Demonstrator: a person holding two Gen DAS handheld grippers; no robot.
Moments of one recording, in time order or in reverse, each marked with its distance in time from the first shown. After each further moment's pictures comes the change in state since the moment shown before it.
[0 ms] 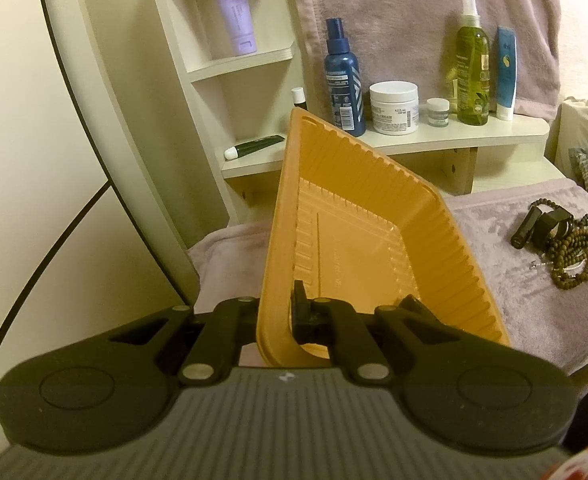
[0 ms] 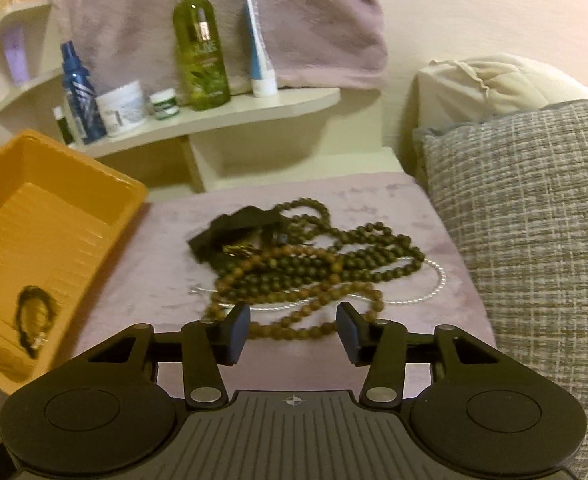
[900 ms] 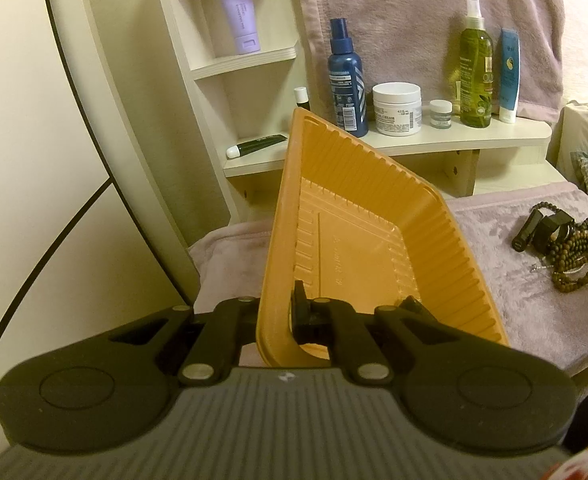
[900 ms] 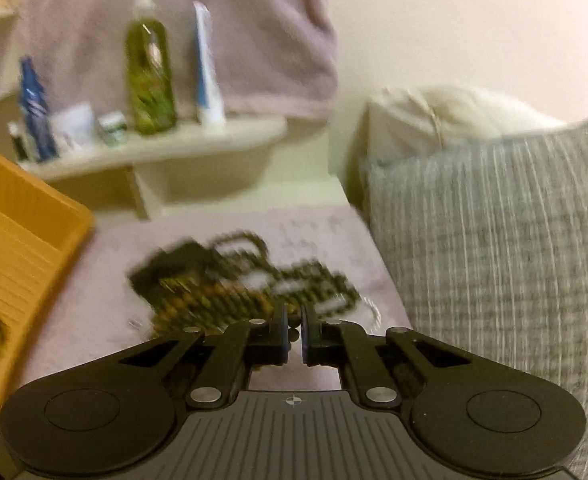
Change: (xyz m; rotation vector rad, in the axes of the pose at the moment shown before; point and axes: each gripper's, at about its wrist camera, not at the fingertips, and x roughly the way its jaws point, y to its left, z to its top) left arm 0.000 0.000 0.001 -0.013 -0.001 0.000; right arm -0.009 -0.012 0.019 -0.020 -0.075 -0.113
